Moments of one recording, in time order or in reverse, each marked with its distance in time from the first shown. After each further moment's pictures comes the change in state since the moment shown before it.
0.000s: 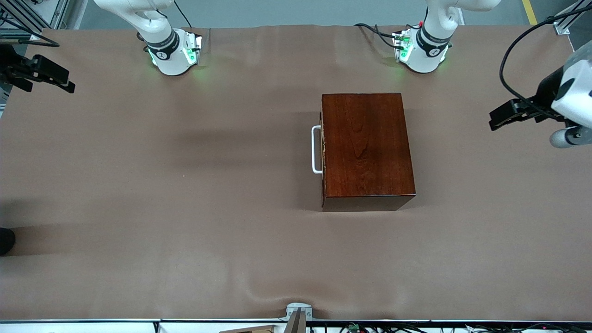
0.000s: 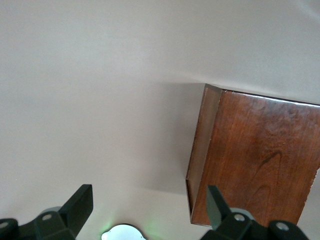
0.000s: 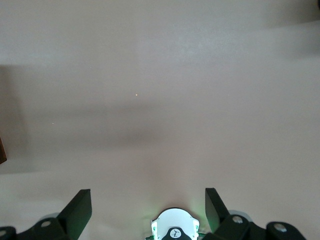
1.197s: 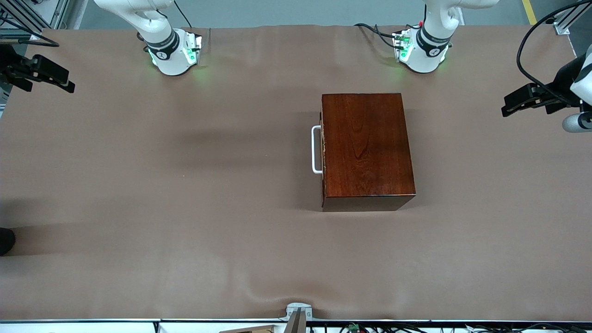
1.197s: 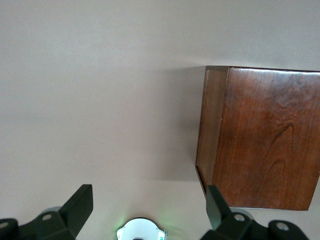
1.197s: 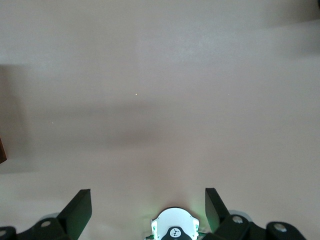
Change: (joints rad) left arm 0.204 -0.141 -0.181 -0.207 0.000 0.054 0.122; right arm 0.000 0.000 -0.001 0.000 0.000 -0.003 0.000
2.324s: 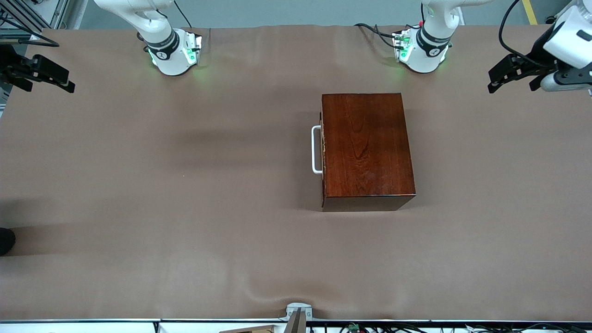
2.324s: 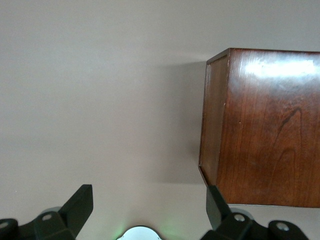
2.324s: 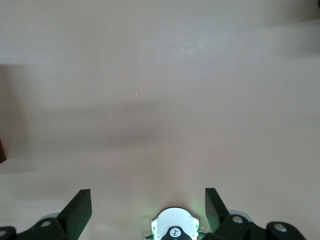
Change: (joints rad) left arm 0.167 -0.302 -0.186 -0.387 0.002 0.193 0.000; right arm 0.000 0.000 0.000 0.000 0.000 -0.001 0.000
